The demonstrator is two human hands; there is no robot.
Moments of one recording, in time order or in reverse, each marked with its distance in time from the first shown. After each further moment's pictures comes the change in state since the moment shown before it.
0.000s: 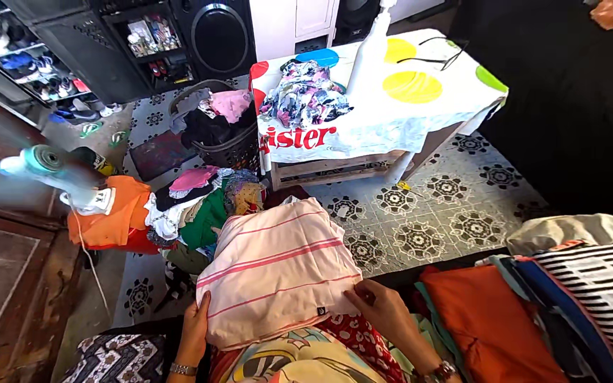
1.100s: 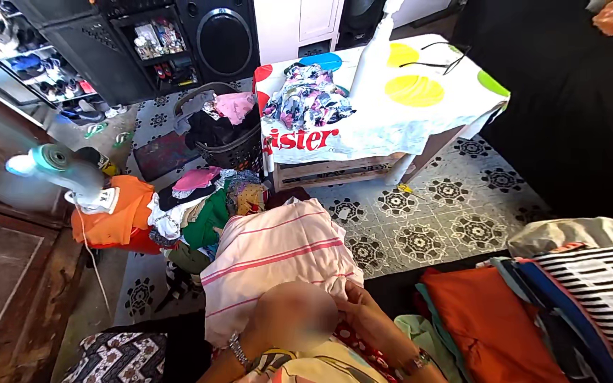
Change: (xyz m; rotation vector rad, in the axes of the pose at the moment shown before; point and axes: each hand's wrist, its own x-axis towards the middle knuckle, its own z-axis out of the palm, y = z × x) left_hand -0.047 0.055 0.112 0.421 -0.746 0.792; right_hand -0.001 -0.018 0.033 1.178 -0.304 0.129
